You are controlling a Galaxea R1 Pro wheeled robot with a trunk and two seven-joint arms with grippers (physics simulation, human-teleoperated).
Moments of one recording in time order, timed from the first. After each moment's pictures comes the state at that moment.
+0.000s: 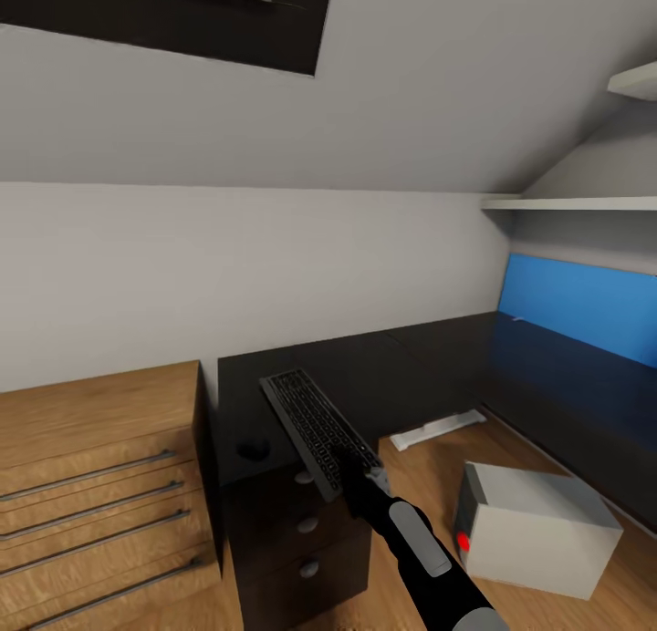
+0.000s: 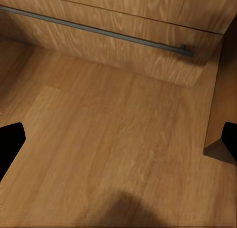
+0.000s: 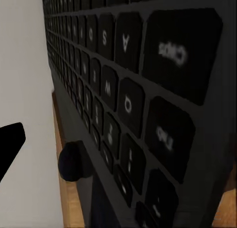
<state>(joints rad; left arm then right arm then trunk) -0.04 0.04 -0.20 -0.70 0.58 -0.25 0.60 -0.46 0.17 0.23 -0.81 -1.41 0.22 -0.10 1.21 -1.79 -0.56</state>
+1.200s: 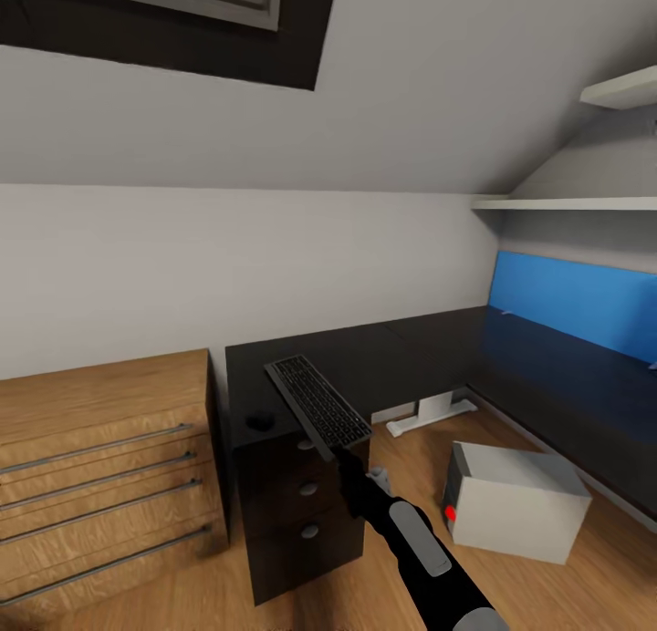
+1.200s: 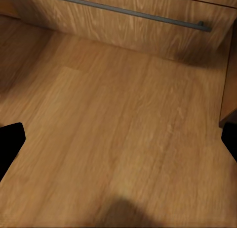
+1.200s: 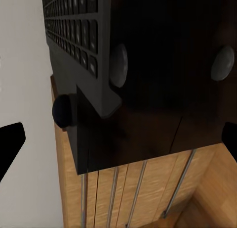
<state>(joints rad) -0.04 0.04 -0.20 -0.70 0.58 -0.25 0.60 -0.46 0.17 0.22 -0.81 -1.41 0.22 -0.10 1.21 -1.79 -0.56</state>
